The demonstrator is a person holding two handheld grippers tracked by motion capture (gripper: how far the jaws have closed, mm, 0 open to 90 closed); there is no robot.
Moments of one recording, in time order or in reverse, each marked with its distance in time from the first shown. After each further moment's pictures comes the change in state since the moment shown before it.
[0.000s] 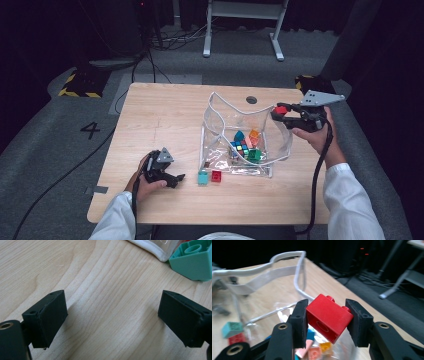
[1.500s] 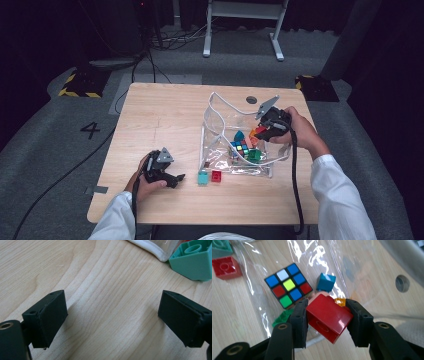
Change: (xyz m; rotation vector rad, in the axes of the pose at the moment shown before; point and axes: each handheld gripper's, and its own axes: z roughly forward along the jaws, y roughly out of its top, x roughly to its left) left arm 0.000 0.000 0.000 0.000 0.000 0.000; right arm 0.020 0.001 0.079 0.610 0.100 -0.261
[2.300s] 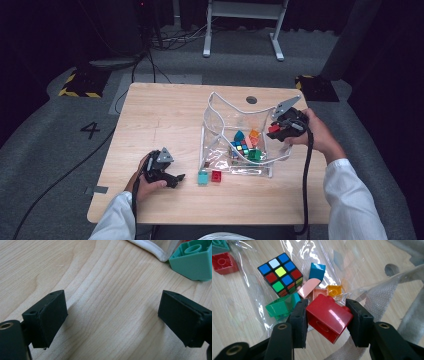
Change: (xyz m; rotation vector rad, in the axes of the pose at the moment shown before) left arm 0.000 0.000 0.000 0.000 0.001 0.001; right arm -0.011 -0.037 -0.019 -0.079 -0.010 0.067
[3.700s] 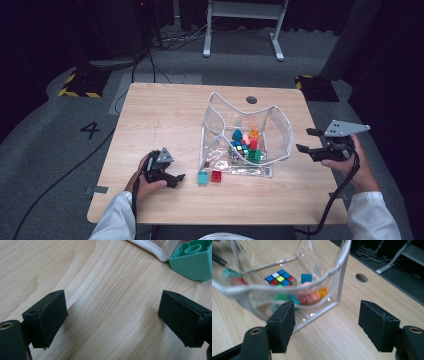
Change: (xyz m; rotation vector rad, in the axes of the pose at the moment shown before) left arm 0.000 0.000 0.000 0.000 0.000 0.000; right arm 0.028 -0.116 -0.058 -0.366 -0.128 0.208
